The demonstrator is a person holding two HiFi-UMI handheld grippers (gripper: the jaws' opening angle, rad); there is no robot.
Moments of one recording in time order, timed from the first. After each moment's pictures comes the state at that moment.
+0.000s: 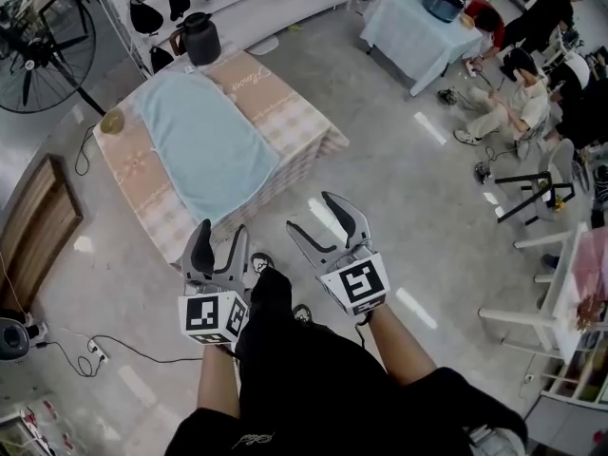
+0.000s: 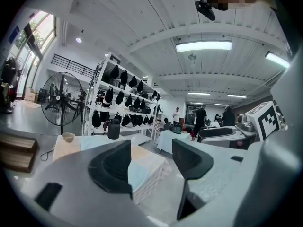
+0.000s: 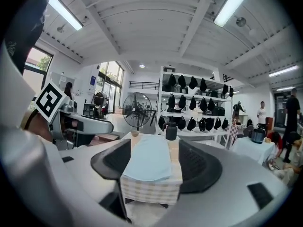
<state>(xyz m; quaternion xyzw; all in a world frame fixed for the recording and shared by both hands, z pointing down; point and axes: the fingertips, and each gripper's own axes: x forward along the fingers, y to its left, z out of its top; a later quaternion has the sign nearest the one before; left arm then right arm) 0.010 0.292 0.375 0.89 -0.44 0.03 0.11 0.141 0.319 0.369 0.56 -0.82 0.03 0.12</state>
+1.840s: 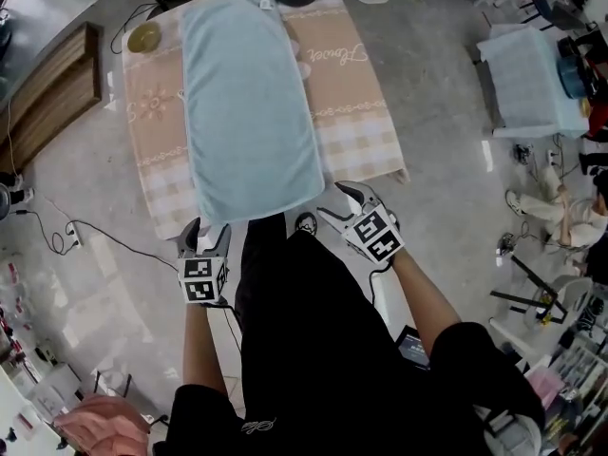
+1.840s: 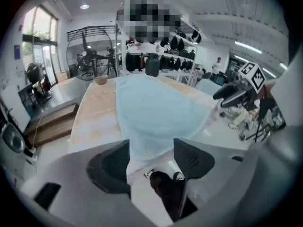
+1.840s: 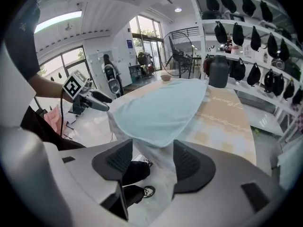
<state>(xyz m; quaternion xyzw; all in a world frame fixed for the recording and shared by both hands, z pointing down) -0.061 0.179 0.650 0.71 -0.55 0.32 0.29 0.183 0.108 0.633 0.21 -0.89 0.17 0.37</state>
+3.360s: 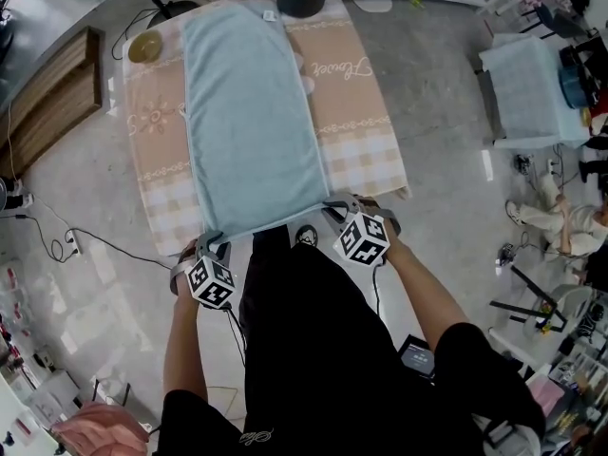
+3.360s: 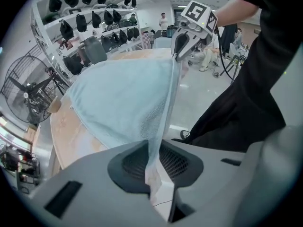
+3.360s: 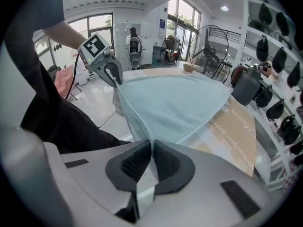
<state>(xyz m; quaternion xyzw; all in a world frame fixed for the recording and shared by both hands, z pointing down) -0.045 0.184 0.710 0.75 -0.31 0.56 0.14 0.169 0.092 0.686 0.10 -0.87 0.02 0.48</state>
